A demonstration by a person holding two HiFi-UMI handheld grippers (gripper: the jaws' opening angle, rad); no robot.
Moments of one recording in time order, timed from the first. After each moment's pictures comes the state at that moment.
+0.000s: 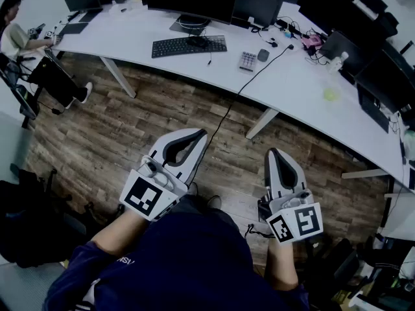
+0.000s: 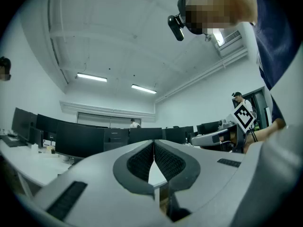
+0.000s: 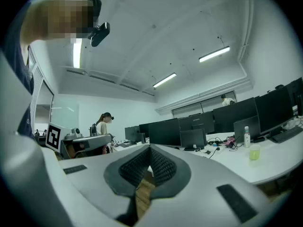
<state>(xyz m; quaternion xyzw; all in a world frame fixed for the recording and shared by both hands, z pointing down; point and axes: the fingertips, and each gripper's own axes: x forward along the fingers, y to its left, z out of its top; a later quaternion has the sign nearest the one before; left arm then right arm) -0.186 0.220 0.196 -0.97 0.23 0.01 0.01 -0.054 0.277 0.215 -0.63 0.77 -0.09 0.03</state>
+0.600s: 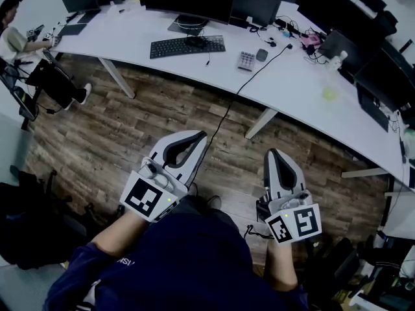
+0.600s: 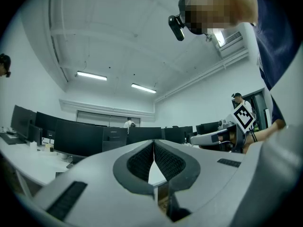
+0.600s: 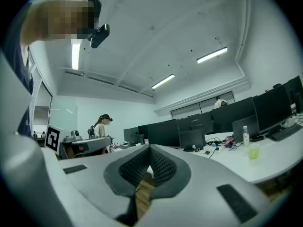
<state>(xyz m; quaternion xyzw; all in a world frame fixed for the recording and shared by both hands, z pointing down) -0.183 0.223 0.200 -0.97 0.22 0.01 0.00 -0.051 0.279 0.216 -0.64 0.77 -0.09 0.04</state>
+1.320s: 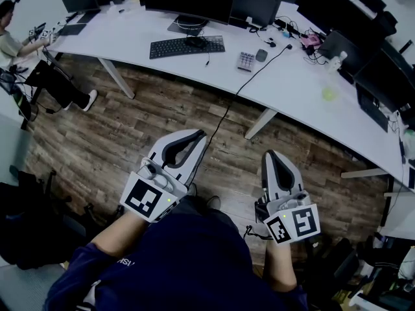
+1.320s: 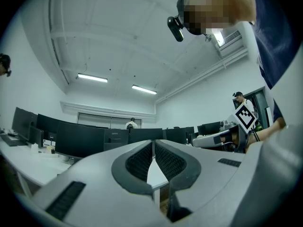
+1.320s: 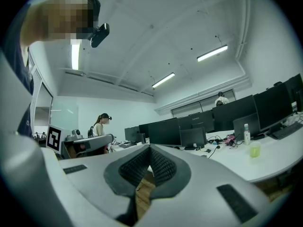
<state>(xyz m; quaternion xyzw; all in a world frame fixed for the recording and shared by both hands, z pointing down) -0.184 0.221 0.199 -0.97 0.23 0.02 0.01 -0.055 0.280 0.221 -0.63 0.77 -0.10 0.04</state>
